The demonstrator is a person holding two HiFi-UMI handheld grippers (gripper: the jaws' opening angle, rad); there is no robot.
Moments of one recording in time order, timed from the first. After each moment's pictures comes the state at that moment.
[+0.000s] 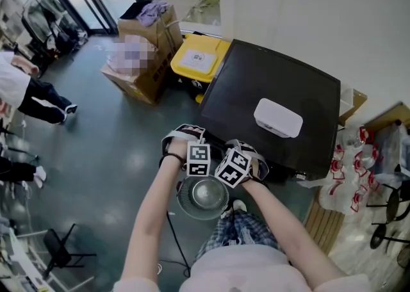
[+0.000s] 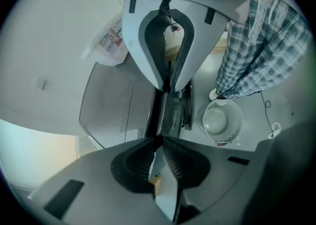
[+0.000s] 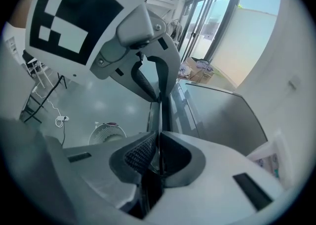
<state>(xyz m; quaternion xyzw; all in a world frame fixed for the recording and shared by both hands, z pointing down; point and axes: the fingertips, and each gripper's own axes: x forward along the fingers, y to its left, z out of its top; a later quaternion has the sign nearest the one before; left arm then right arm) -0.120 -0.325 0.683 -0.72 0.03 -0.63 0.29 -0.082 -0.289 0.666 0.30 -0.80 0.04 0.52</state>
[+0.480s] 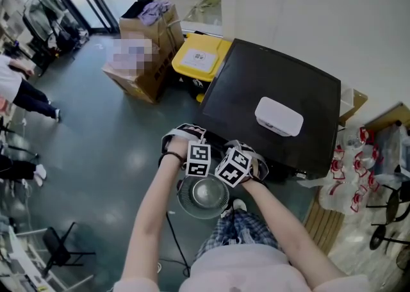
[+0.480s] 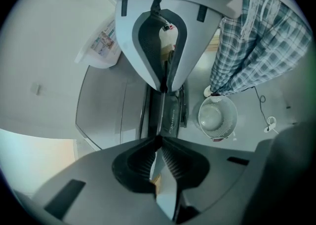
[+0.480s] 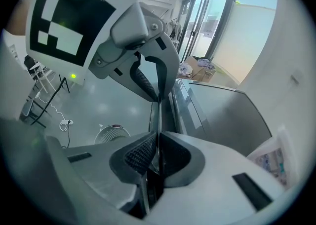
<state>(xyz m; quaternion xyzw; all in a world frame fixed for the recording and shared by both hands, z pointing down) -0.124 -0.313 0.684 -0.71 0.00 -0.64 0.29 -0.086 -0.279 0.666 0.29 -0.81 0.06 0.51</state>
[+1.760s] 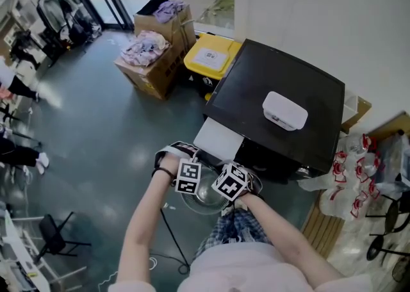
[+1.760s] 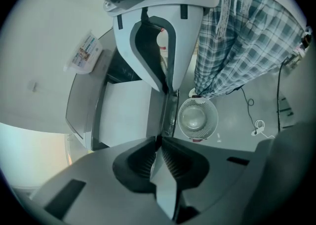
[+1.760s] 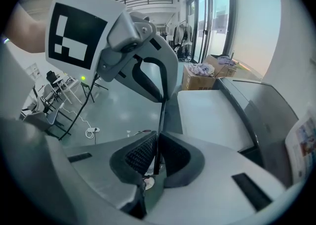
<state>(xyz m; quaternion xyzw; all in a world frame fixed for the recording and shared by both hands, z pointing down) -0.187 -0.203 0.694 -0.71 -0.02 -0.65 0.26 -0.150 -0.167 0.676 0.20 -0.85 0.12 0.47</state>
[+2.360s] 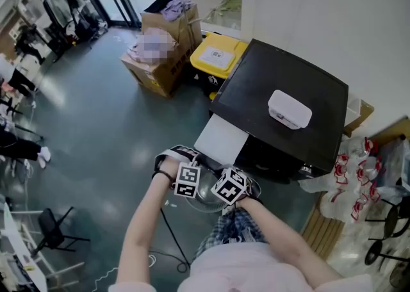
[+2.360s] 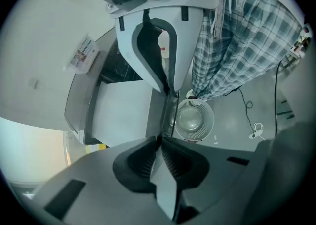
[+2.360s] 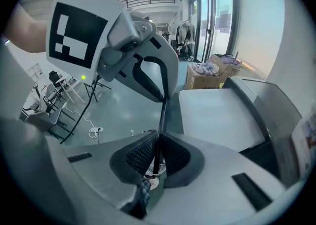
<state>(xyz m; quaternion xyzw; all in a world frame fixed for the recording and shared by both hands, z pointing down) -0.205 -0.173 0.698 -0.72 -0.02 -0.65 0.26 -0.167 -0.136 0.682 0.18 -0.85 0.13 0.47</state>
